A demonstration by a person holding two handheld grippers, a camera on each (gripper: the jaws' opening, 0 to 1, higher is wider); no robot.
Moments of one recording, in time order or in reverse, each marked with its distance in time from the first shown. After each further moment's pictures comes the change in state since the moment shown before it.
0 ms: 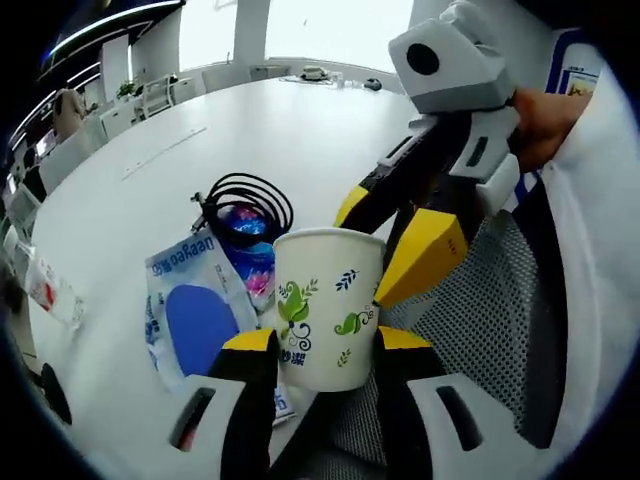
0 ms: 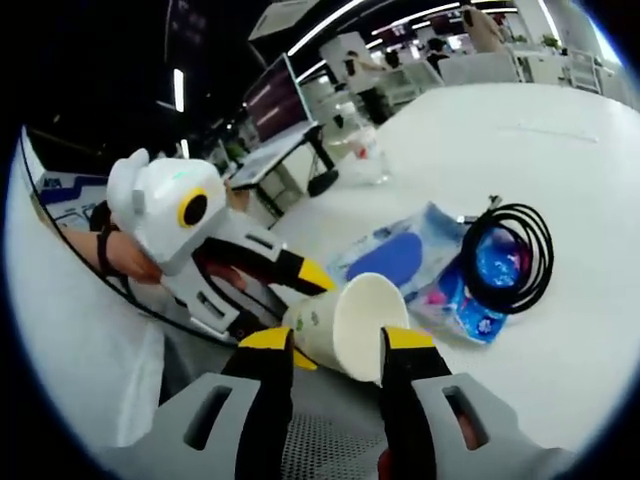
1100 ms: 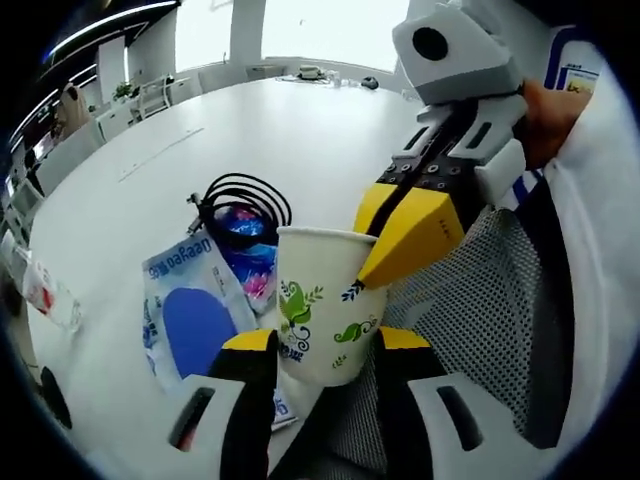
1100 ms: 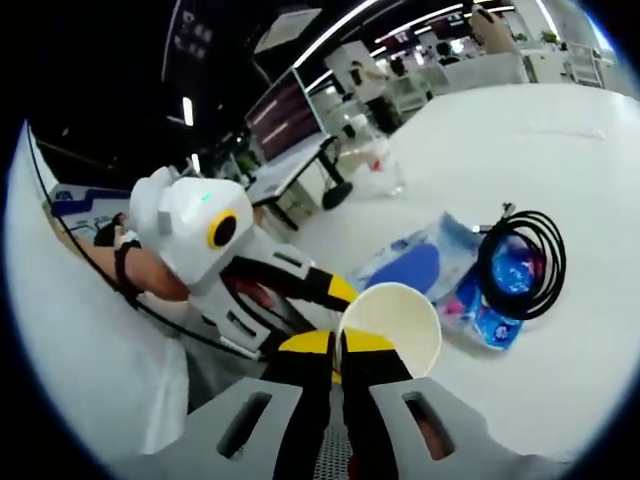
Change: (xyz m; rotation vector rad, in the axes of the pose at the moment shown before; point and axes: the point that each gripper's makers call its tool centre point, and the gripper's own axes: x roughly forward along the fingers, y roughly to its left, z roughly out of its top) left arm 0.005 0.002 0.000 -0.005 0.000 0.002; right arm -0.002 0.014 0.012 0.030 -0.057 0.051
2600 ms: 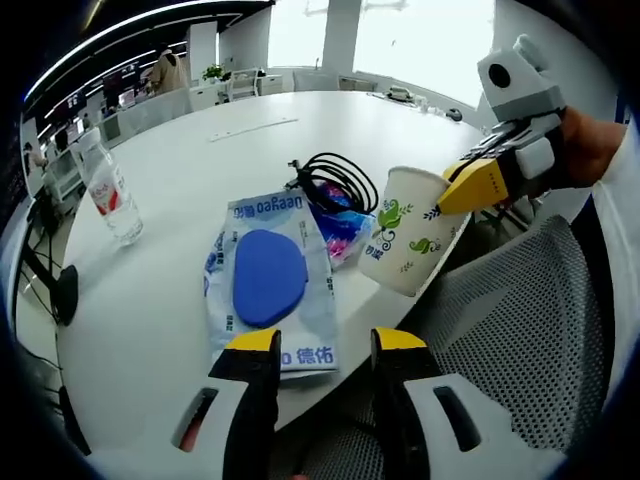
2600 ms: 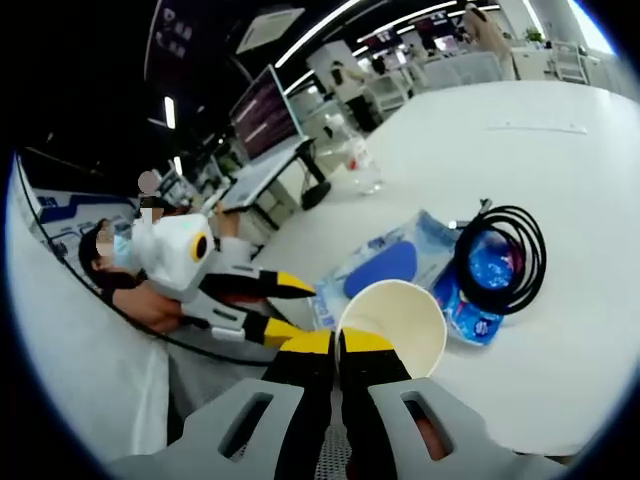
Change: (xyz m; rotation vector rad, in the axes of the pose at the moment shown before) left arm -0.028 0.040 -0.048 -0.240 -0.089 0.281; right arm -0.001 -0.018 0.002 0.018 0.014 -0.076
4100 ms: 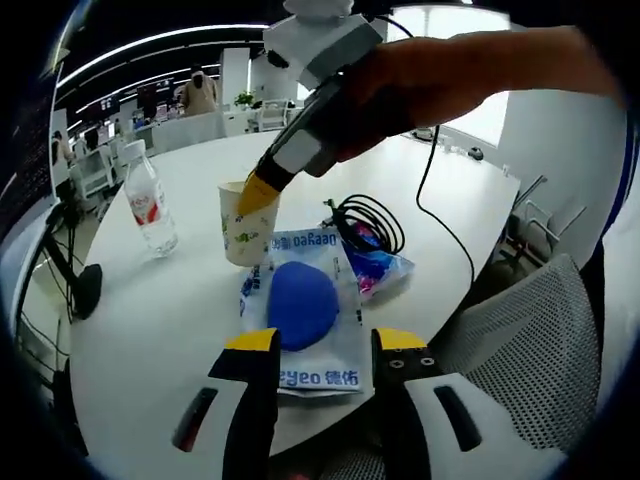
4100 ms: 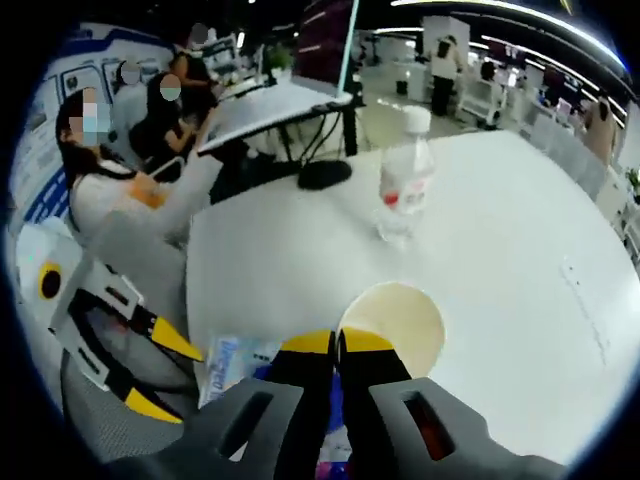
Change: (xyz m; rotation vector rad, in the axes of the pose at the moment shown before) left arm -0.017 0.024 0.022 -0.076 -0.167 0.083; right arm 0.161 -0.028 0.111 -0.669 0.341 -0.049
